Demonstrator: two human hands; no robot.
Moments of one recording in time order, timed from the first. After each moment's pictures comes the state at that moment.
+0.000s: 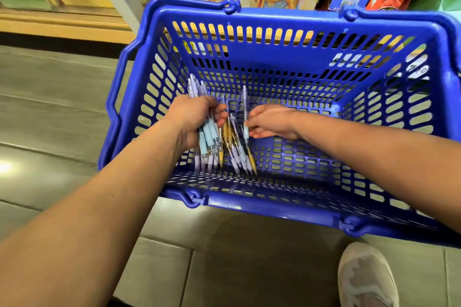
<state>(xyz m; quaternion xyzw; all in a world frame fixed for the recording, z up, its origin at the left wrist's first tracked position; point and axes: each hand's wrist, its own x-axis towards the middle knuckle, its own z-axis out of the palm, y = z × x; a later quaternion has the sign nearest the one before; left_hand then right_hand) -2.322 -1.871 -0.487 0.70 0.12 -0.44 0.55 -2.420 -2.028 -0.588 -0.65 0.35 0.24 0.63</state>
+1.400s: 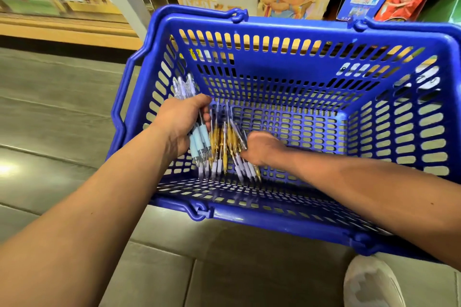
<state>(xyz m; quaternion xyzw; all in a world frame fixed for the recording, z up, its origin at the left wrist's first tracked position) -2.298 -1.852 -0.492 0.71 0.10 -0.43 0.55 -2.423 -1.974 -0.624 -0.87 0.29 0.27 0.29</state>
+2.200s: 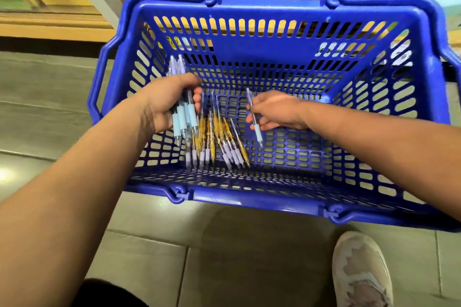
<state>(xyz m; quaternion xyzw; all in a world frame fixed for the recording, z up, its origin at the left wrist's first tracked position) -2.286 -1.870 -0.488 0.67 0.03 -0.55 0.50 -2.441 -2.049 -0.577 -0.66 0.34 0.21 0.63</state>
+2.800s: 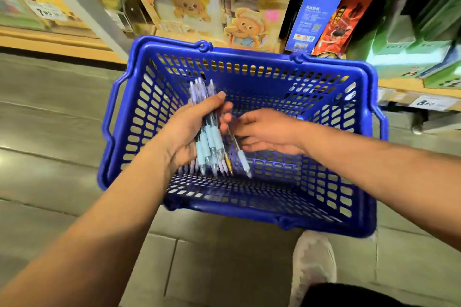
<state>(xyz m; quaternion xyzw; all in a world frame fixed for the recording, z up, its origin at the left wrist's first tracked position) -2.354 -1.905 -0.418 0.55 0.10 -0.56 0.61 -2.465 -2.046 -0.460 -0.55 0.30 0.23 0.75</state>
